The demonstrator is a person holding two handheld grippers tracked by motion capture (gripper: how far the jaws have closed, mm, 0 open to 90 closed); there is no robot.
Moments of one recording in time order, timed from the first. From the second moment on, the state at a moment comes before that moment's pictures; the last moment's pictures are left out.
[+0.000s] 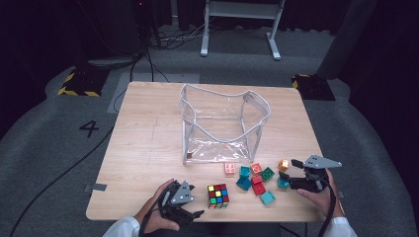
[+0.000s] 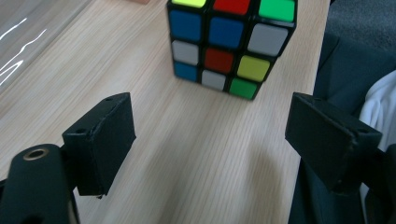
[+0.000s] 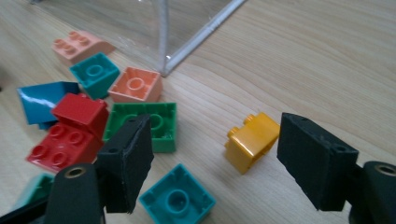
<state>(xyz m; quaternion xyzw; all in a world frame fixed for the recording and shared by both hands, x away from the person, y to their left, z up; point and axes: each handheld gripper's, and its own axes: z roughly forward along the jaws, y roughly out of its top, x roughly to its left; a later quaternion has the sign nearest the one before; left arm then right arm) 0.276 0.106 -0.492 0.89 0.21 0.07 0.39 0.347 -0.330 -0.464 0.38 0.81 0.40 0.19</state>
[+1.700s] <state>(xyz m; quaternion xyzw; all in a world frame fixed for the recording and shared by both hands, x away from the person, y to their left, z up) 0.323 0.126 -0.486 0.88 0.25 0.13 0.39 0.331 -0.341 -0.480 0.37 0.83 0.39 0.14</state>
